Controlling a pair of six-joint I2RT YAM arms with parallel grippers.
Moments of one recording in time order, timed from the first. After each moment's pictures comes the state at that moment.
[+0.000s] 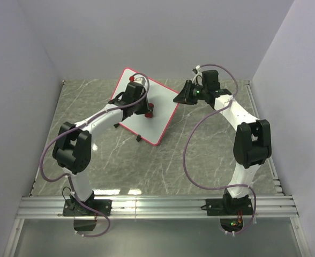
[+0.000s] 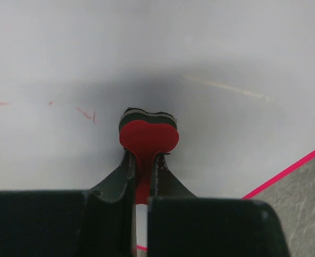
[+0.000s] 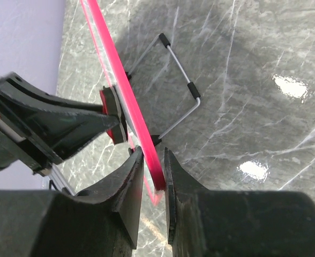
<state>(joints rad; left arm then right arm) -0.51 1.81 1.39 -0.25 0.00 -0.55 0.23 1.84 1.48 -0.29 -0.60 0.49</state>
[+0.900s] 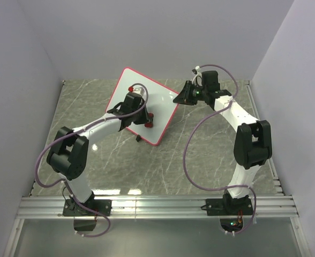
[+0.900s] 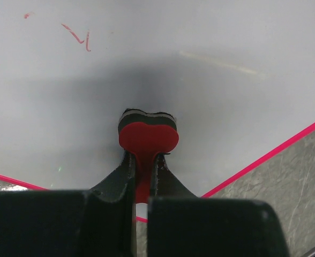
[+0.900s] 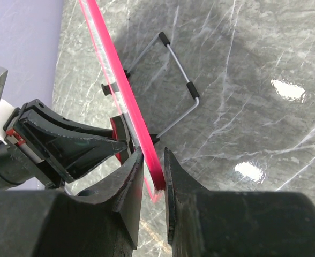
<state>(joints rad) -0.53 1.73 1.20 -0.16 0.04 -0.59 0.23 1.83 1.47 -0.28 -0.60 0.48</state>
